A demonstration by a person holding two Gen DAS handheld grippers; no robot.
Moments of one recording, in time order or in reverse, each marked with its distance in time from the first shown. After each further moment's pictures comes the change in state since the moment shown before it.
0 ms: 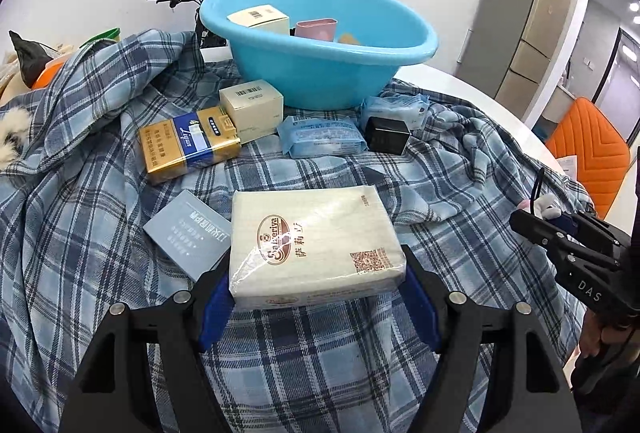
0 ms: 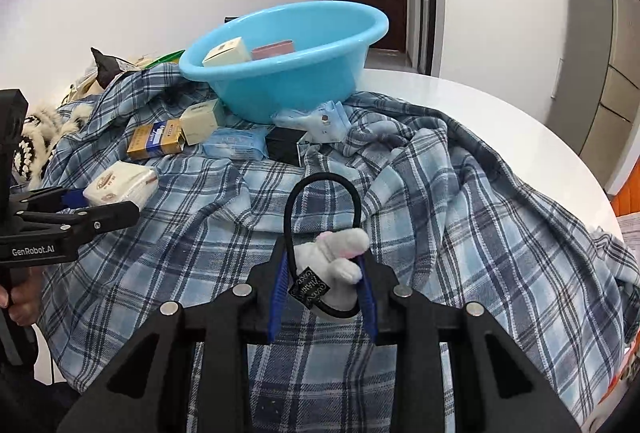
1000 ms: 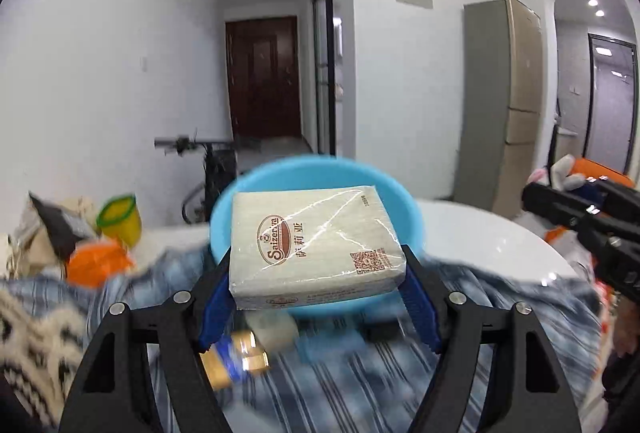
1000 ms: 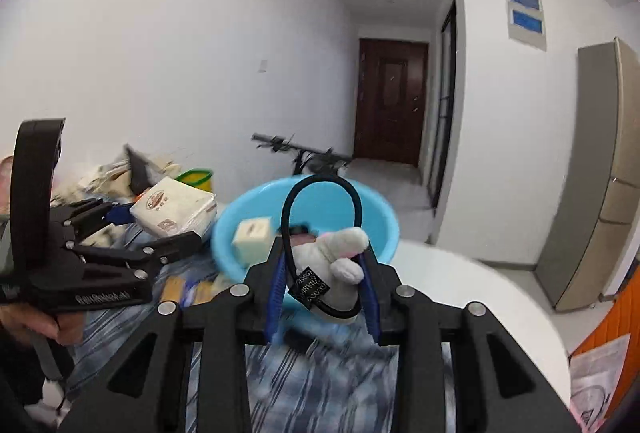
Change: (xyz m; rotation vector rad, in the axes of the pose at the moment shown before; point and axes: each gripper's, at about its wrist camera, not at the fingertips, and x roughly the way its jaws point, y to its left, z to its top) left arm -0.069 -0.025 0.139 0.145 -0.443 0.068; right arm -0.082 0.026 0.152 -0.136 -0.429 0.015
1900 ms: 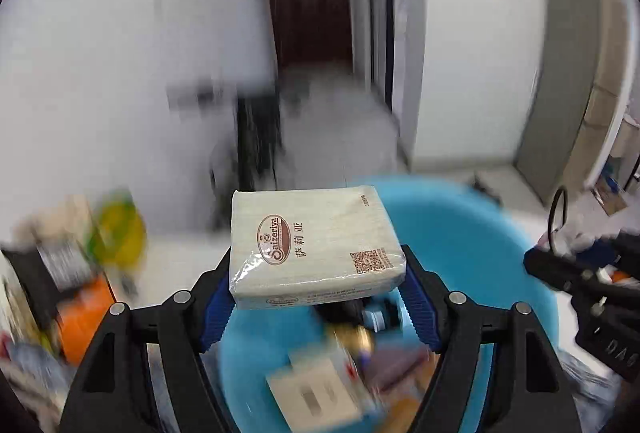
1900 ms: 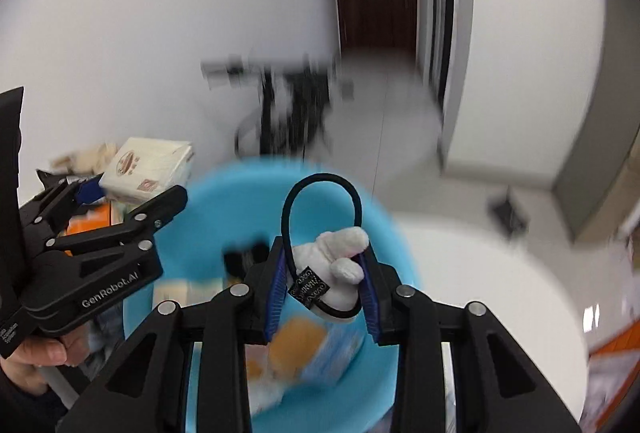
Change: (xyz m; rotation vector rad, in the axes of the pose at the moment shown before) left arm 0.243 0.073 0.093 -0.120 0.449 0.153; right arm 0.270 -0.076 0.054 0.195 0.618 0.071
